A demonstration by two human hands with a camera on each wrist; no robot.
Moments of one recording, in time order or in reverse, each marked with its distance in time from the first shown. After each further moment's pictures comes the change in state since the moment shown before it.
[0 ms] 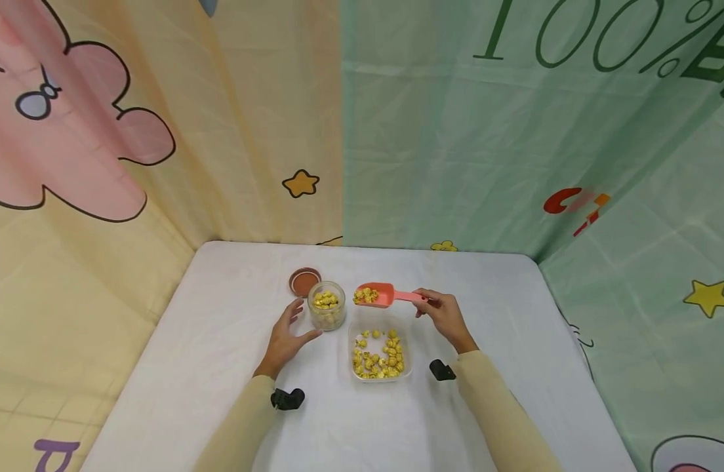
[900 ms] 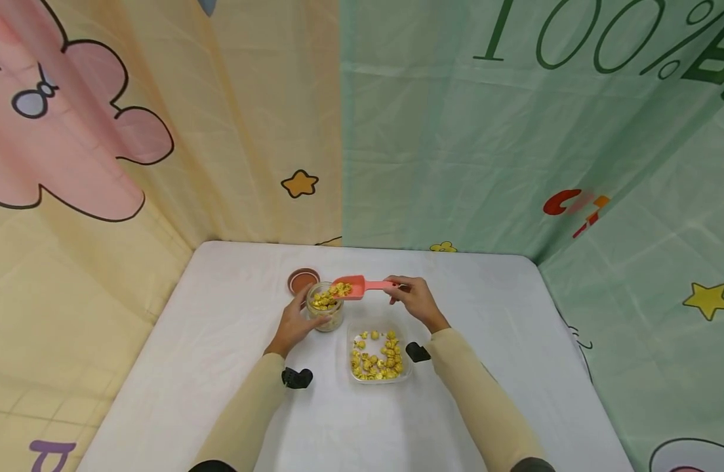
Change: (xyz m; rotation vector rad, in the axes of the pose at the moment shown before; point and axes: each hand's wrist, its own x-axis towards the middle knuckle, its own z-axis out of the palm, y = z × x) left_hand 0.037 0.018 0.012 0.042 -0.068 -0.077; right_hand 0.052 0.005 0.036 -0.030 -0.076 -0.050
